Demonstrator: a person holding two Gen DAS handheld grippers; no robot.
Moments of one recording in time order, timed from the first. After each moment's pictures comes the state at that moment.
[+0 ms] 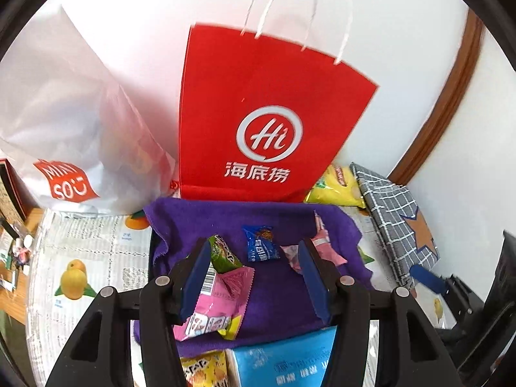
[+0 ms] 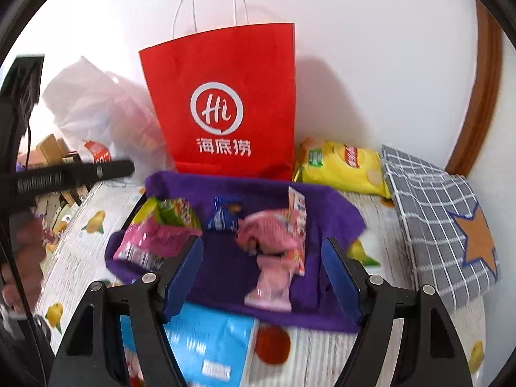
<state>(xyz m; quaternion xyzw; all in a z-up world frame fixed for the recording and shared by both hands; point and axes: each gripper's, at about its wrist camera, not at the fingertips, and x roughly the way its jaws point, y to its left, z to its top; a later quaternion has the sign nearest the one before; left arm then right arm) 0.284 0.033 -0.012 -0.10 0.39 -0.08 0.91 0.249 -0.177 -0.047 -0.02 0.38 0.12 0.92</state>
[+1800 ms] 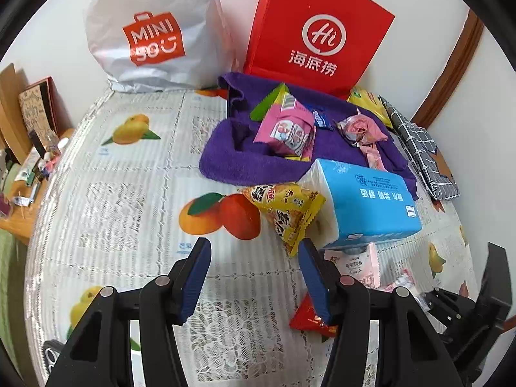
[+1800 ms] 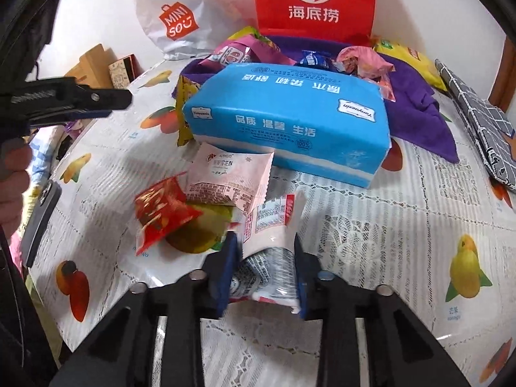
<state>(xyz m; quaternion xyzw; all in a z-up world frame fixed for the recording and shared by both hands) 0.134 0.090 -0.118 -0.11 0.46 -0.04 0.88 0.098 -0.128 -0.172 -0.05 0.47 0.21 0.86</state>
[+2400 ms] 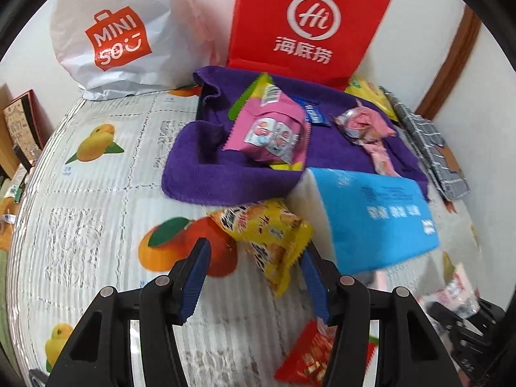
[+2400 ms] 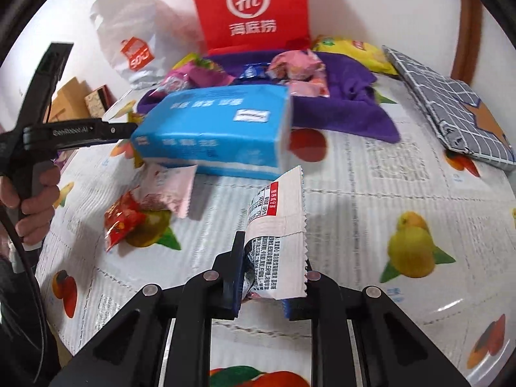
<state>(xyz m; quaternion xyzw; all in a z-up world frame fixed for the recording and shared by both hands) 0.180 0.063 -0.140 -0.08 0.46 -0.04 0.88 0.104 -0.196 -0.161 -0.01 0.46 0.16 0.88</state>
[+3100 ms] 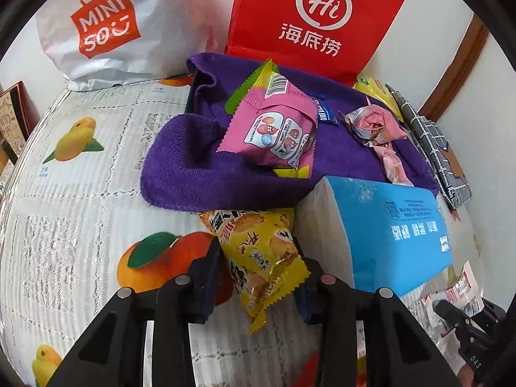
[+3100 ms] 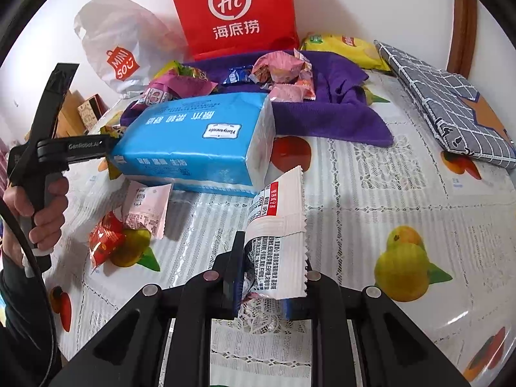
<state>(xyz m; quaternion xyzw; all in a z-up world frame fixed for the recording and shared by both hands) 0.203 0.064 -0.157 -0.10 0.47 -0.05 0.87 0.123 -0.204 -0.162 0.01 0.46 0.15 0.88</state>
